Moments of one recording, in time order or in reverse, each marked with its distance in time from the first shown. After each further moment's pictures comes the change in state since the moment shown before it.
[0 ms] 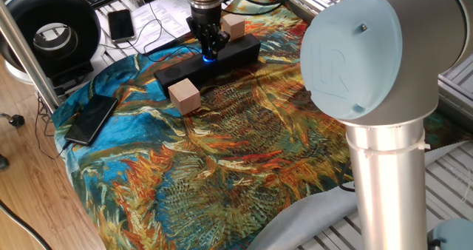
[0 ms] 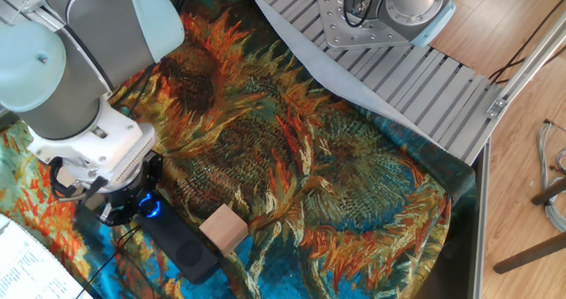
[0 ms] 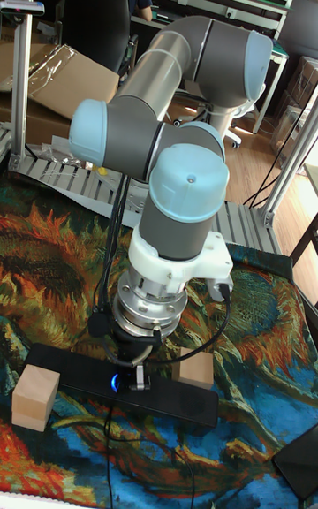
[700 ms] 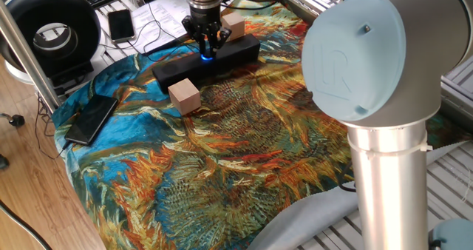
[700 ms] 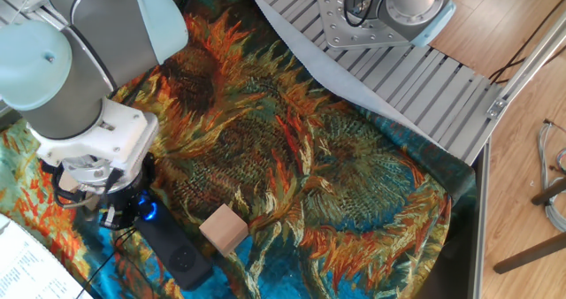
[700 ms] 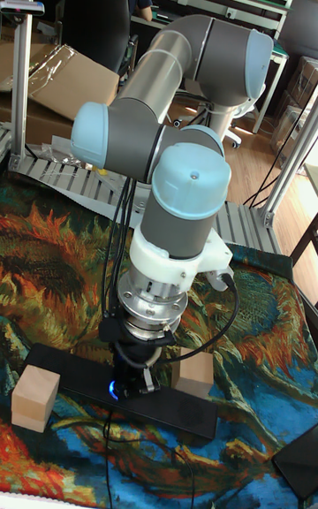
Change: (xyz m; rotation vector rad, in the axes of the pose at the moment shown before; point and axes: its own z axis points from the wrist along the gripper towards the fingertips) arm 0.006 -0.012 0.000 0.040 0.031 -0.266
